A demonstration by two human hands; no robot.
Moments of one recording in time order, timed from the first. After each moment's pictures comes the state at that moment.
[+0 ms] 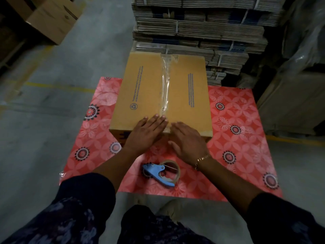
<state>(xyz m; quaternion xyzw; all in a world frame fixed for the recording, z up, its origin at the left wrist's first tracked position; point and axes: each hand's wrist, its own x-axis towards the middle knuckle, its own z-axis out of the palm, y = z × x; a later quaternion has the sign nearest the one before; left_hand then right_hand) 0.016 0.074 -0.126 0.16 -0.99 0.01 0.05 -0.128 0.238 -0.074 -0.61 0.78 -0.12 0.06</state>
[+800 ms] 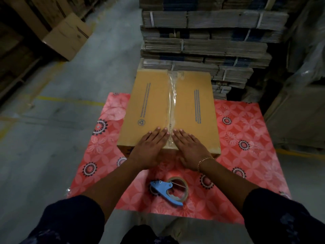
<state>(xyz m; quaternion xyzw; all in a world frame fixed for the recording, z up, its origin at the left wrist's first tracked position) 0.024 0.058 -0.107 0.15 -0.99 -0.03 -0.02 -0.153 0.195 -0.089 -0.67 0.73 0.00 0.11</state>
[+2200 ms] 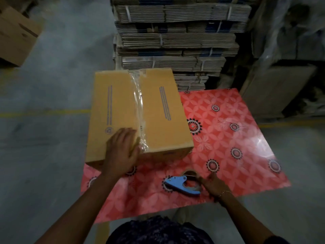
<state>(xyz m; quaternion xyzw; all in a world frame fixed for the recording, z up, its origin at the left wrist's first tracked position) 0.124 -0.022 -0.090 0.26 -0.93 -0.17 0.18 -0.056 0.302 -0.152 -0.02 0.90 -0.18 0.40</state>
